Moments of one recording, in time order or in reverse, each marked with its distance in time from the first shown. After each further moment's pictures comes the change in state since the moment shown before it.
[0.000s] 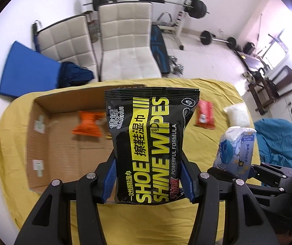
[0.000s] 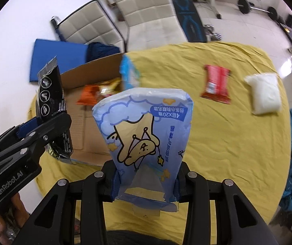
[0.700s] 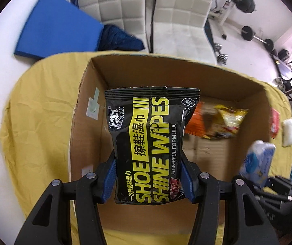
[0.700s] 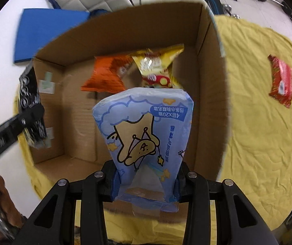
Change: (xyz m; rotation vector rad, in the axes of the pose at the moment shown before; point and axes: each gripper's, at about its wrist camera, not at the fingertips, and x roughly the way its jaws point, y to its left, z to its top) left arm 0.102 0.197 0.011 -0.165 0.194 0.112; right arm 0.169 0.110 0.042 0.008 0.206 -0.044
